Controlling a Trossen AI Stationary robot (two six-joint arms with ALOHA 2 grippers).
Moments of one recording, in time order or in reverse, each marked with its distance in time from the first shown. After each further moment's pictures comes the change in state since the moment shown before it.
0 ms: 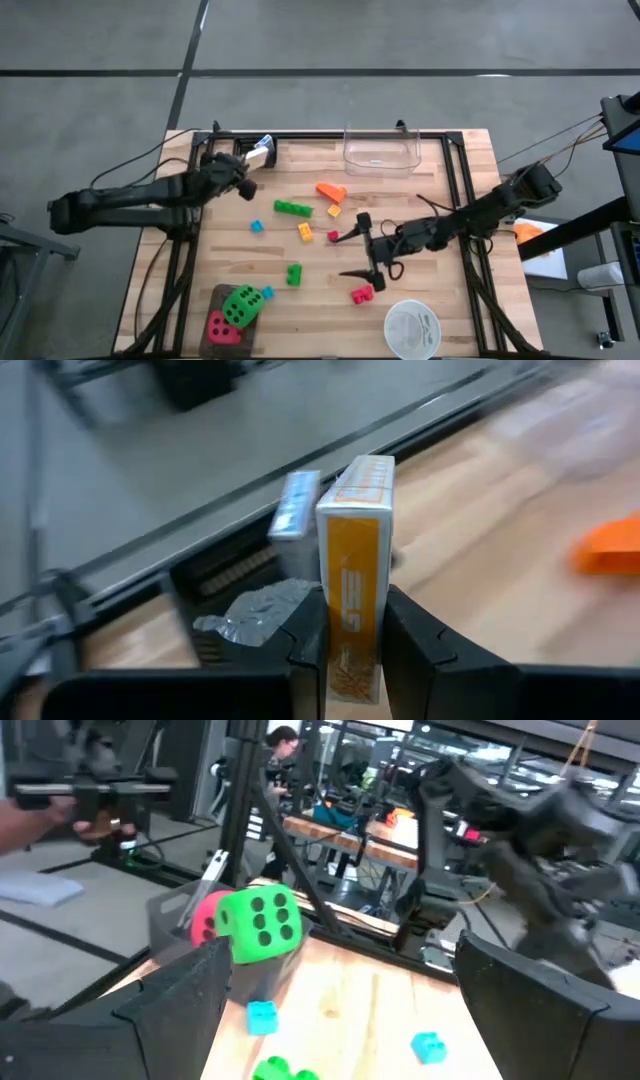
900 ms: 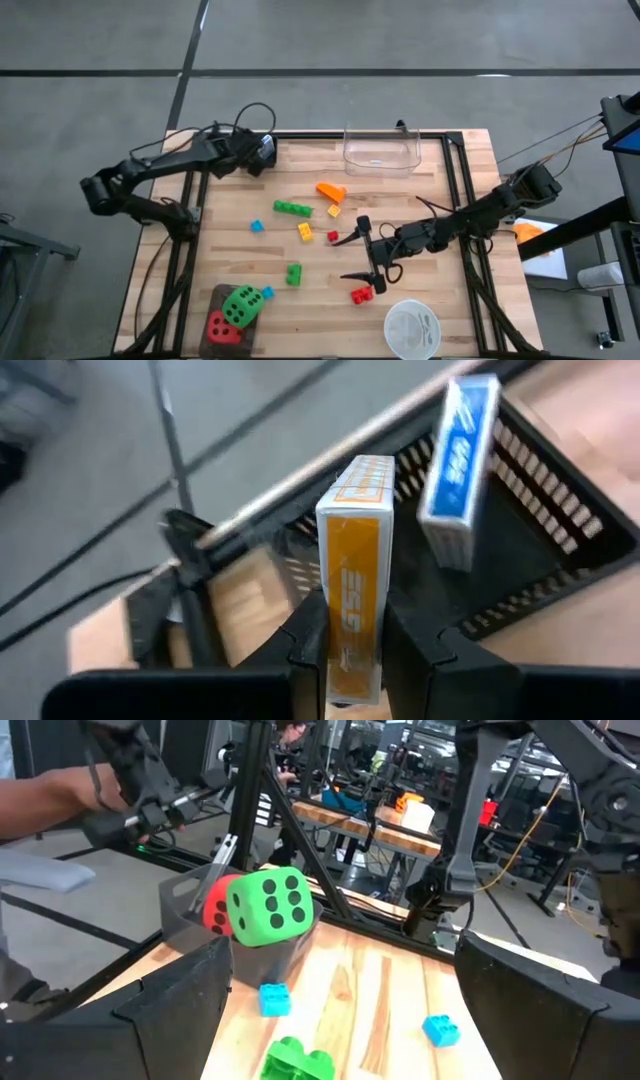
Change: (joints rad) left arm 0.312 0.529 0.326 -0.214 0.006 0.081; right arm 0.005 0.001 -0.001 -0.040 -0.001 0.019
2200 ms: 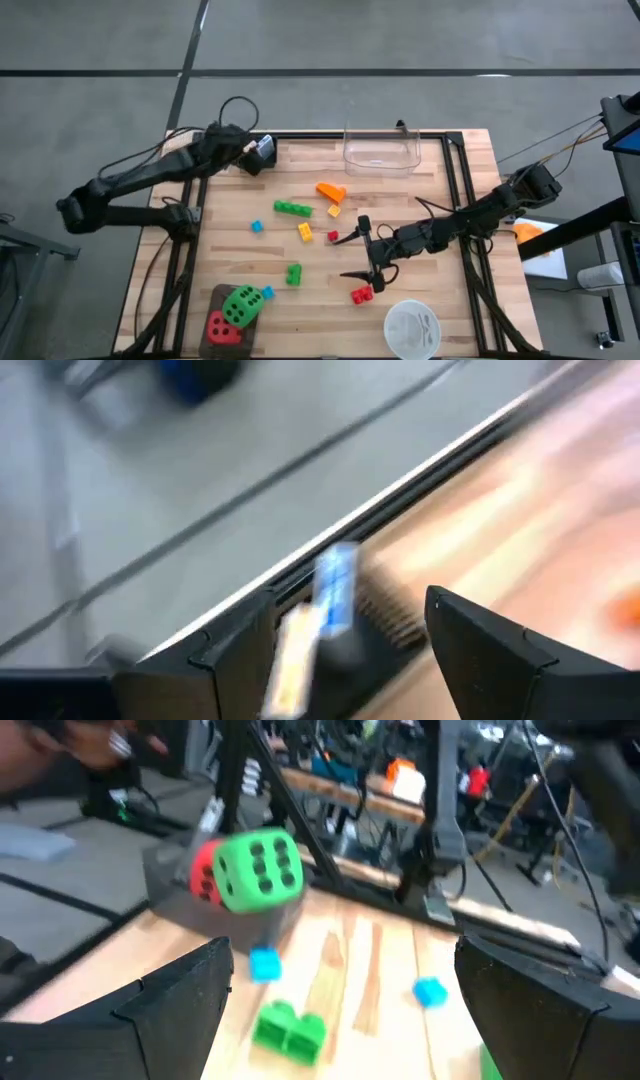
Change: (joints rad) left arm -0.078 -0.302 -0.045 0.175 0.172 0.141; right arm 0.000 0.000 0.001 -0.077 0.051 0.014
